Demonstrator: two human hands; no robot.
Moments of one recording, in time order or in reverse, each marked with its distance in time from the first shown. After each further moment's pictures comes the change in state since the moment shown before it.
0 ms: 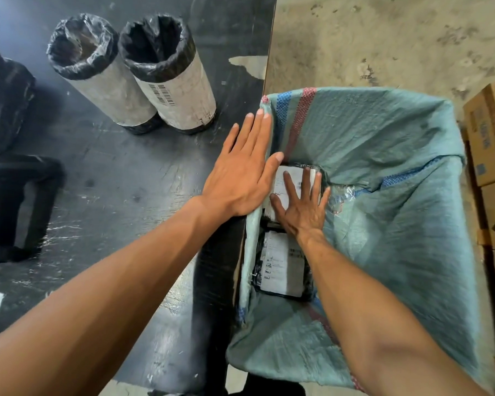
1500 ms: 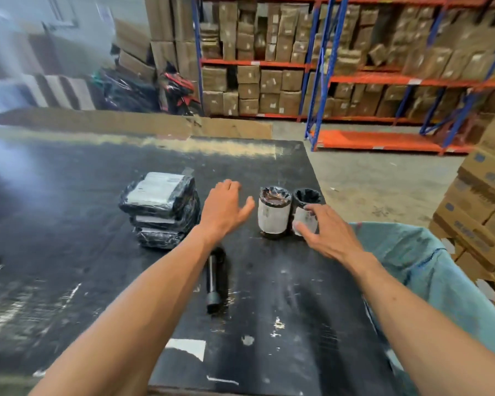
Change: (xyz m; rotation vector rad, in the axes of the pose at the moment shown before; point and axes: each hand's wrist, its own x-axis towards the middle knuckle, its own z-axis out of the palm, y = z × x) left_hand -0.124 -0.219 -0.247 -0.094 0.548 0.016; right_hand -0.198 -0.257 -0.252 0.234 0.540 -0.243
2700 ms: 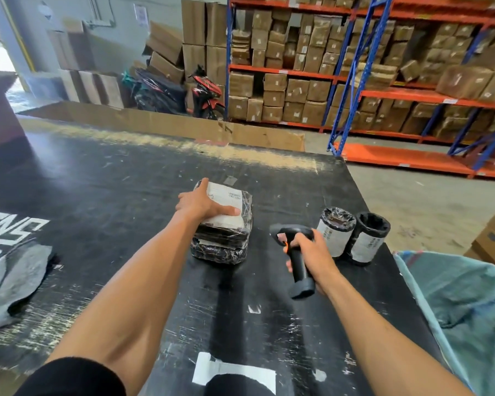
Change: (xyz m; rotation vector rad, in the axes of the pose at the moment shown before) left_hand 0.036 -0.203 -0.103 -0.042 -0.404 -0.712; right_hand 0.027 -0.184 0.095 1.086 -0.117 0.453
